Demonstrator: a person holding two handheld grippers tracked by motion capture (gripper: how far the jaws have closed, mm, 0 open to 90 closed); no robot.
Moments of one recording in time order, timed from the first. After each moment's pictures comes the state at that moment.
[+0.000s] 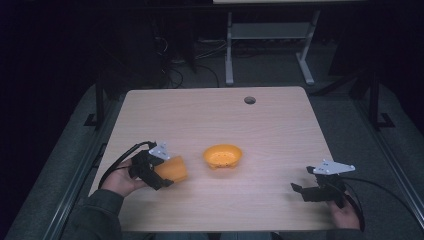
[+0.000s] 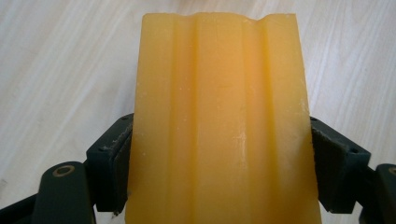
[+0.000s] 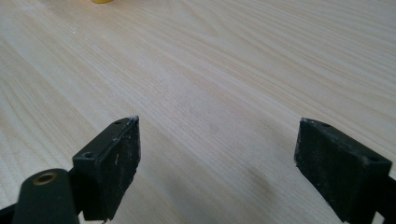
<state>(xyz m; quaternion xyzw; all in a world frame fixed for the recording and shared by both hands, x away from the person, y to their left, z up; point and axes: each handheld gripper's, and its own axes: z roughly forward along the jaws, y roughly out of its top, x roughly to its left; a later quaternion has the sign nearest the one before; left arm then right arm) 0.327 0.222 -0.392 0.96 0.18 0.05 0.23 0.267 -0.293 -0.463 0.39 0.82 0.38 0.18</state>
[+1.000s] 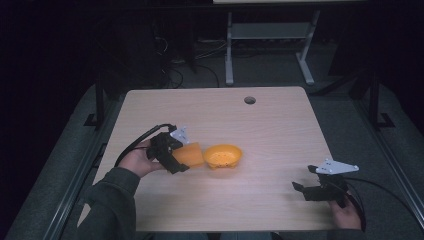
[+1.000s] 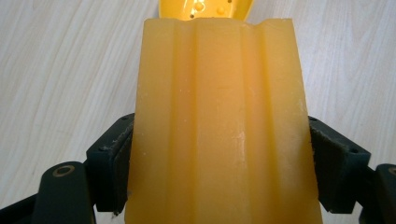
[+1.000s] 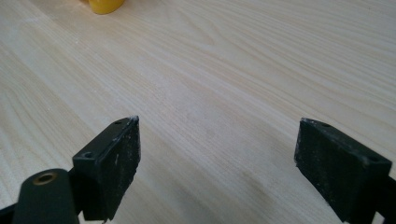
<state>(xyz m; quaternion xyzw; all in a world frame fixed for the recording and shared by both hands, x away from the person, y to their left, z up) 0.358 0.169 -0.358 0.97 0.13 0.06 0.21 0.266 -0.297 -0.459 0.39 0.81 0.39 0.18</state>
